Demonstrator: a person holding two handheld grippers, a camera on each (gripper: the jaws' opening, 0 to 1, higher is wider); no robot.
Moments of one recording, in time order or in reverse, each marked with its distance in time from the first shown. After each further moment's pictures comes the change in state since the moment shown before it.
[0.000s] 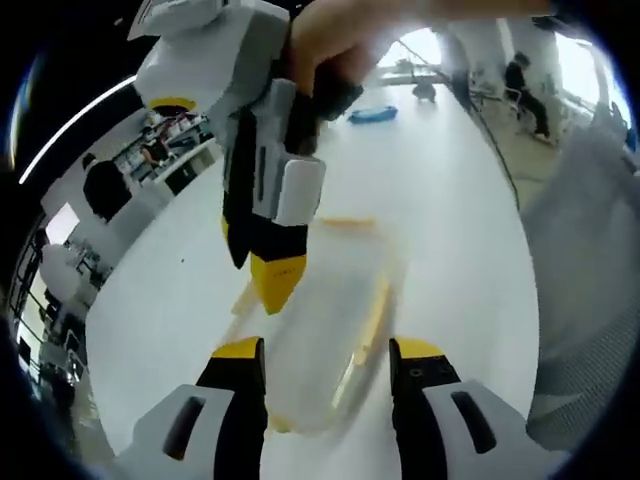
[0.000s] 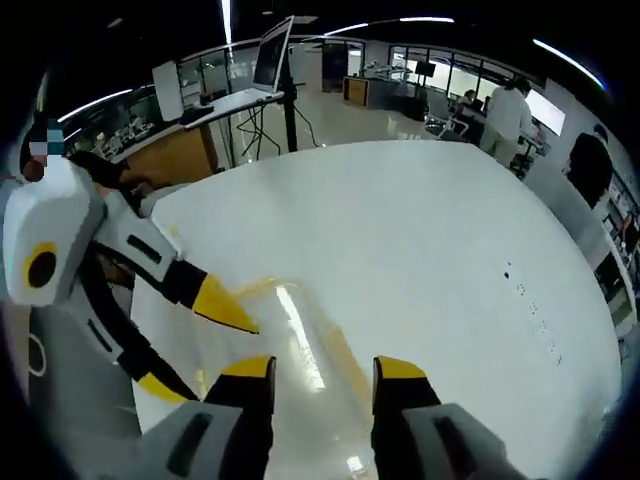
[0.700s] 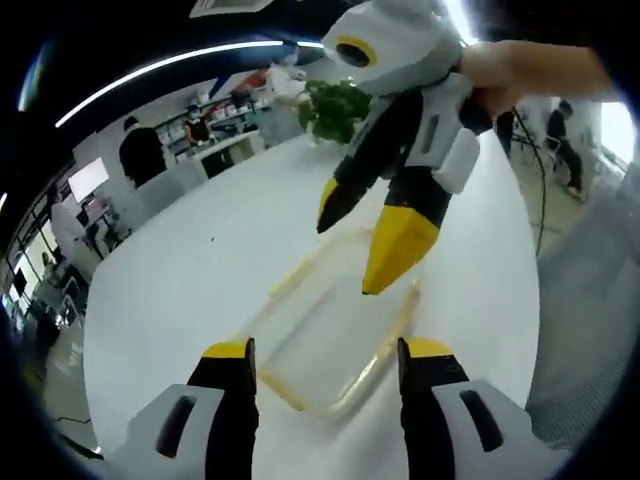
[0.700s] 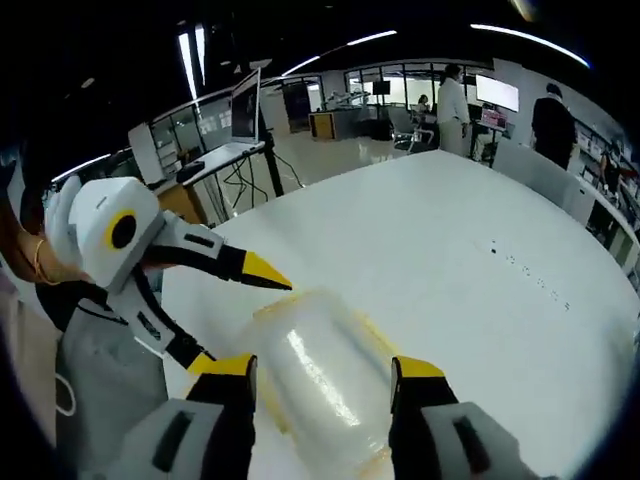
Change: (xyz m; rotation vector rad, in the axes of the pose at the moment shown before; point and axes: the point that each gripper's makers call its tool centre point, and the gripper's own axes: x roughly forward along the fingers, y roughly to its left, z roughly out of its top) left arm -0.018 0.023 -0.005 -0.211 -0.058 0.089; right arm -0.038 0.030 -0.008 0.178 -0.192 -0.016
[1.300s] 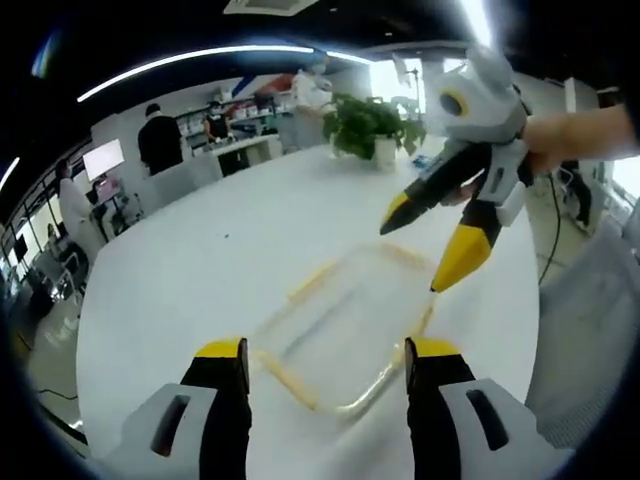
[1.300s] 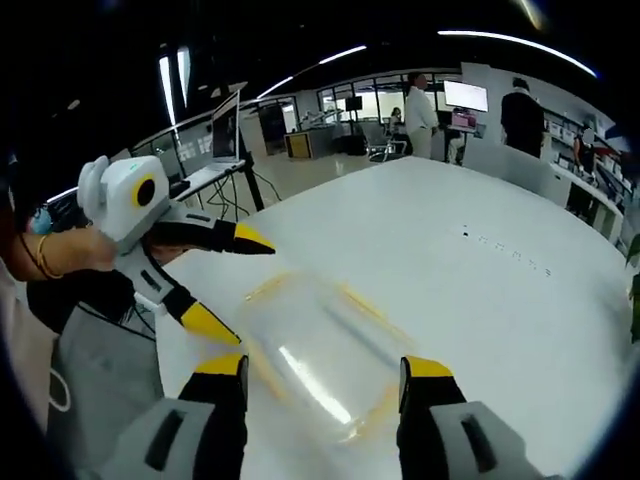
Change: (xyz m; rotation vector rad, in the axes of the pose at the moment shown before) left arm -0.004 0.013 0.004 -0.094 -0.045 0.016; right arm -0.019 -0.009 -0.030 0.088 -0.078 -0.062
